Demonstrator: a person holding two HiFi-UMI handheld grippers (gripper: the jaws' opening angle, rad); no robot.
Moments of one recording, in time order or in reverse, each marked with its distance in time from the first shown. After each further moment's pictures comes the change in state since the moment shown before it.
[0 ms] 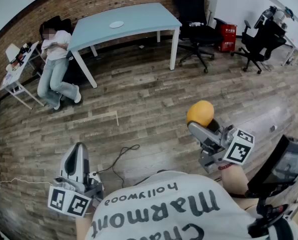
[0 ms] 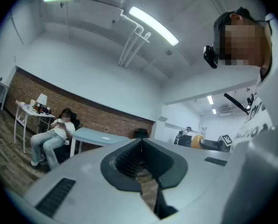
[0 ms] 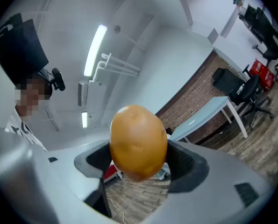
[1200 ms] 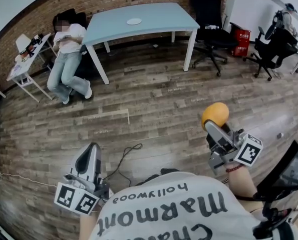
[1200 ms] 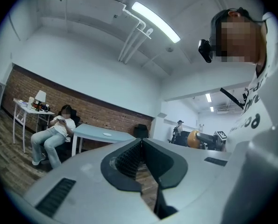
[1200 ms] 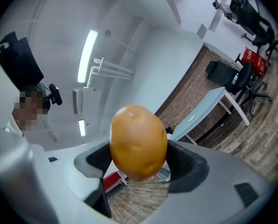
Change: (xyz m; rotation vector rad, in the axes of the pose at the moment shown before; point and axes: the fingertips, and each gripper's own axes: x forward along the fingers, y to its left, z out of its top) left arm -0.003 0.065 -0.014 -0.009 0.056 -0.057; right arm 0.049 -0.008 -0.021 0.103 -0.067 -0.032
